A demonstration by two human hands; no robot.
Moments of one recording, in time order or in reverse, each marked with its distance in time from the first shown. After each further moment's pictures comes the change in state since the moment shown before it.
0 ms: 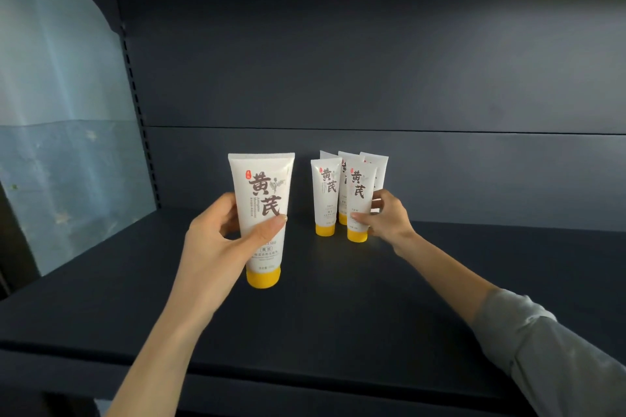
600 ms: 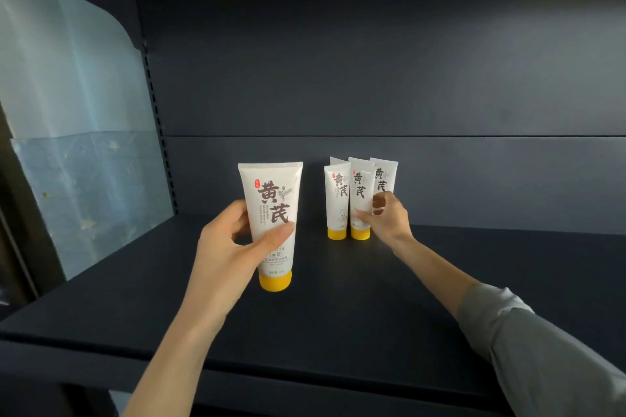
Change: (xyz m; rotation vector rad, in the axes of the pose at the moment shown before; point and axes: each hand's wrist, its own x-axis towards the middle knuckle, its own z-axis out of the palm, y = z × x) left_hand -0.004 0.002 -0.006 -0.006 0.019 -0.006; right_hand 0.007 -0.003 0.019 -0.068 0.102 -0.055
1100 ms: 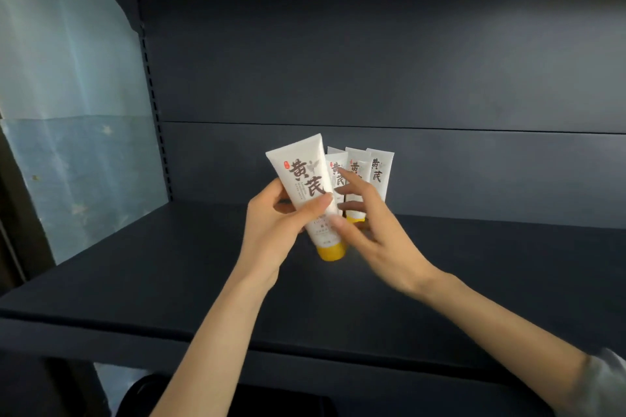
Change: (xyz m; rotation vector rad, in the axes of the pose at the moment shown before) left_hand 0.012 -0.001 0.044 -0.243 -0.064 -0.087; right_hand -0.123 -0.058 -0.040 0.169 -0.384 -0.521
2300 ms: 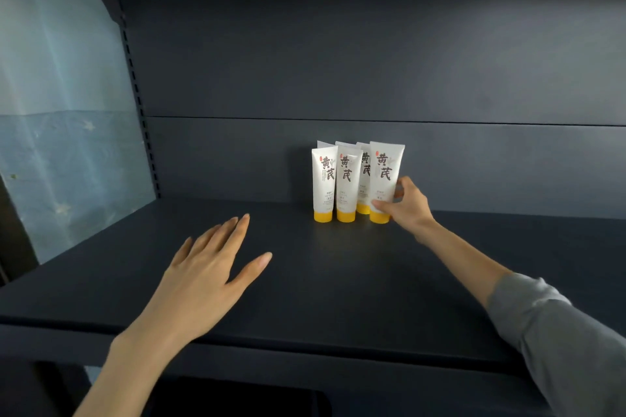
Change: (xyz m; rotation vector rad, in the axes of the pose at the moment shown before) left_hand -0.037 -0.019 -0.073 1.431 -0.288 -0.008; right_hand 0.047 0.112 -0.066 -0.237 0.351 0.520
